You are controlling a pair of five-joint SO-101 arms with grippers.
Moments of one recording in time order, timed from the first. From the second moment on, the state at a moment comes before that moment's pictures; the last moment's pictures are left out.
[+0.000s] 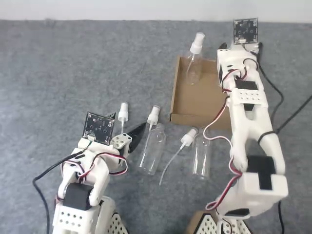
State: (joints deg) left arm 6.2 -92.2 81.5 52.3 -0.9; right arm -0.1 7.0 15.2 8.9 6.5
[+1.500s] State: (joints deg) left arm 6.2 -92.2 81.5 52.3 -0.9; right arm 16.4 -13.8 25.4 67.3 3.0
